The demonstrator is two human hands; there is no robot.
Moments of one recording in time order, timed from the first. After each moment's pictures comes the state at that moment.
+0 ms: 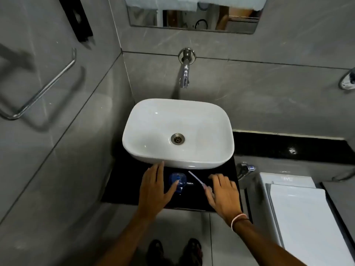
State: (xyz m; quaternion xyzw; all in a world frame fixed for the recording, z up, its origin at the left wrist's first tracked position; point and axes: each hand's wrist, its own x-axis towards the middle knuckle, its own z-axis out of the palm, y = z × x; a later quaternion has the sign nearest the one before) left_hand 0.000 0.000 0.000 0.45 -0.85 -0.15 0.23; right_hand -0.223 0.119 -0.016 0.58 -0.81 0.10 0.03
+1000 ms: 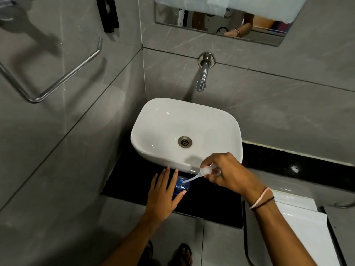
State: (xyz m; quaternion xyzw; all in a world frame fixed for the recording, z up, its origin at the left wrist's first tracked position) left_hand -0.010 0.007 -0.031 0.46 -0.87 -0.16 0.10; right_hand -0.226 0.049 0.155 0.69 -0.69 0.11 -0.20
